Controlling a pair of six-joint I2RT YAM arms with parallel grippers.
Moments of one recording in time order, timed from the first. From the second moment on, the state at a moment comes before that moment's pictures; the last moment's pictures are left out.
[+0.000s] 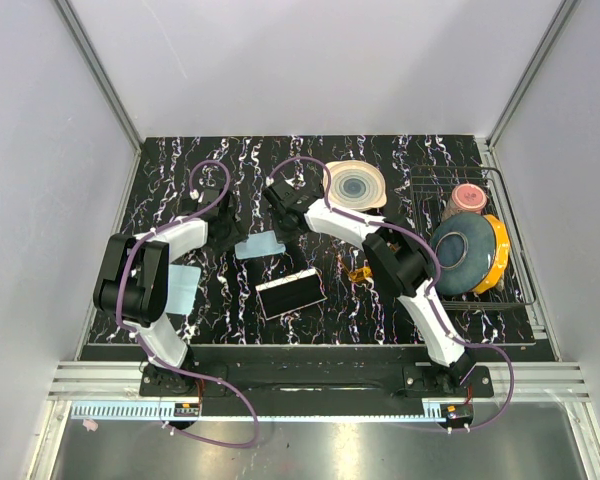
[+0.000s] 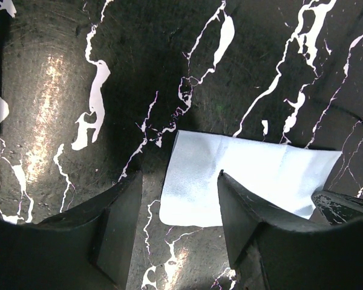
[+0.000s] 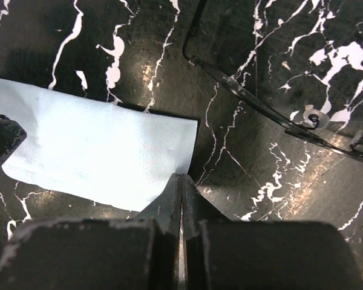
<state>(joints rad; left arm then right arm) -0.22 1.71 0.97 -0.29 -0.08 -0.66 0.79 2.34 1.90 -0.56 0.07 0.44</state>
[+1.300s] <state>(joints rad) -0.26 1.77 1.03 -0.32 -0.10 -0.72 0.79 2.35 1.90 -0.57 0.11 0.44</state>
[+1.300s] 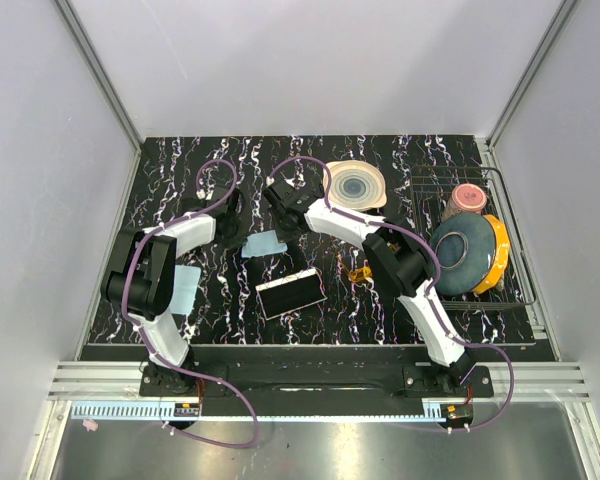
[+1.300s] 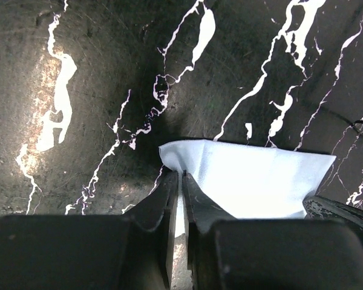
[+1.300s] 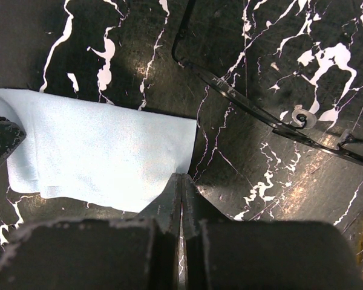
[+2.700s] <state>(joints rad) -0.27 1.77 1.04 -0.35 -0.12 -0.73 0.82 2.43 2.06 -0.67 0.17 0.40</state>
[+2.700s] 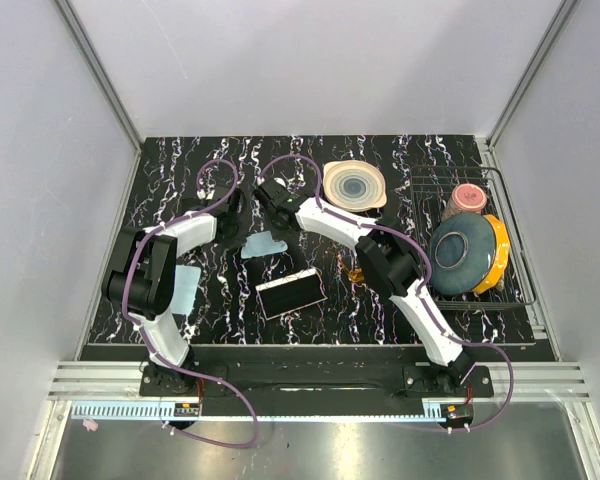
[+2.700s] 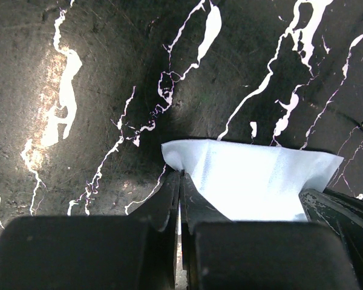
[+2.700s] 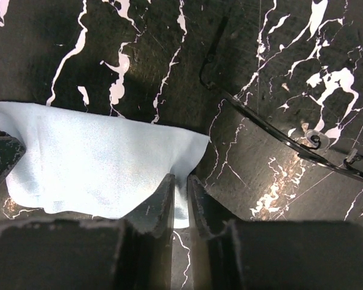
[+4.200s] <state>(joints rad) -0.62 1.25 0.83 -0.49 -0.13 -0.84 0.87 1.80 1.38 -0.57 0.14 0.47</state>
